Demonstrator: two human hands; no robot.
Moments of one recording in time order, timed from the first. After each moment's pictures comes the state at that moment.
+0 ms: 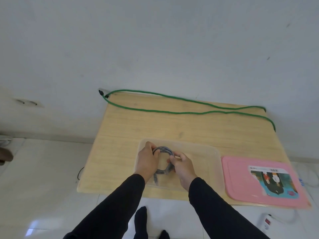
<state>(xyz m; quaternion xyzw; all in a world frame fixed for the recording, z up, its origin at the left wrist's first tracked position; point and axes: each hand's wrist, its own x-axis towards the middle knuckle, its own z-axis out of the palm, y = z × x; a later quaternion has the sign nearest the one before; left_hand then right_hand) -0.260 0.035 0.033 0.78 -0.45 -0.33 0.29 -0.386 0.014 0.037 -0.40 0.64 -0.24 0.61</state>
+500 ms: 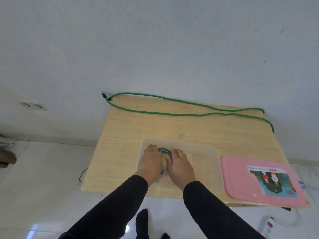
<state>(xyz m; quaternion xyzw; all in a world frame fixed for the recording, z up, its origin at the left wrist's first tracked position) -0.264 0.041 0.040 0.71 -0.69 -0.08 -0.11 -0.386 0.029 0.044 -0.78 0.56 -0.09 0.27</state>
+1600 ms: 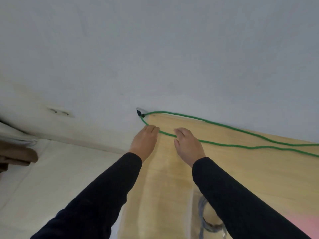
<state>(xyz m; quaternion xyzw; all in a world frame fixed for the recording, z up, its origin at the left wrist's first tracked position) -0.028 -0.070 0.036 0.71 -0.68 -0.02 0.16 -0.195 -0.120 0.065 -0.89 0.44 -0.06 0.14</state>
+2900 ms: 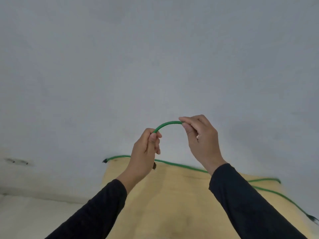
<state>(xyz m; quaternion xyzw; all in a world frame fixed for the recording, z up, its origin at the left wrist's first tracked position) -0.166 -0.136 0.204 0.54 -0.52 -0.26 0.61 -0.317 -0.206 0.247 -0.80 0.33 -0.47 0.13</state>
